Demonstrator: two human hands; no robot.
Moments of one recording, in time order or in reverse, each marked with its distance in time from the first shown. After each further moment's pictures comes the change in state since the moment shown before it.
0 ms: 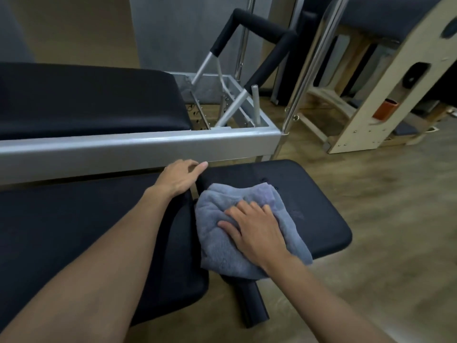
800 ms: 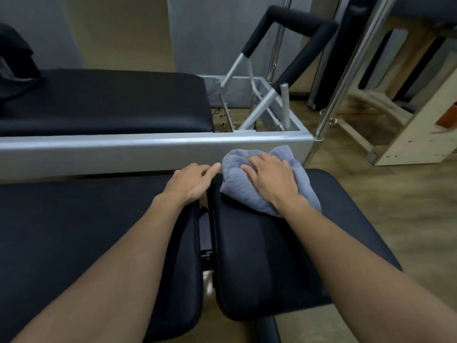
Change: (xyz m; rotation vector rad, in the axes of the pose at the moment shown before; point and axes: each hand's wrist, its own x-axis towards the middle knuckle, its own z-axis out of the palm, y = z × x) left_hand 0.009 0.009 0.018 0.061 0.095 -0.114; right_hand 0.144 0.086 0.032 -0.049 0.040 0.010
